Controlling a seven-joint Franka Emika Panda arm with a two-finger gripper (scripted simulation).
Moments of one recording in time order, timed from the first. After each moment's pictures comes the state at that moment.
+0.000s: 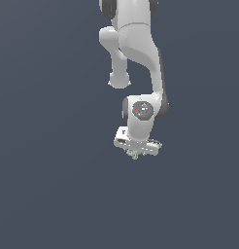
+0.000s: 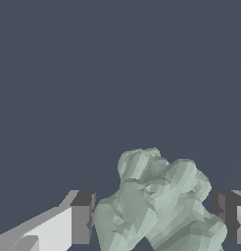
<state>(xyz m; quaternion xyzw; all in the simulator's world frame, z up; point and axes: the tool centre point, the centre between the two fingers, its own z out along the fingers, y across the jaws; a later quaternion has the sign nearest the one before) 0.023 0.073 0.043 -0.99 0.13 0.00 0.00</state>
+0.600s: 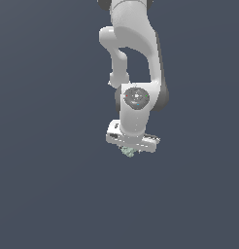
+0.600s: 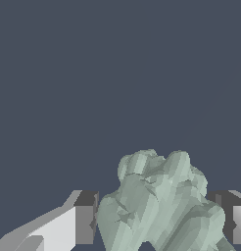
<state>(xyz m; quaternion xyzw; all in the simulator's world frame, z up) 0.041 0.045 0.107 -0.99 0.13 0.00 0.00</state>
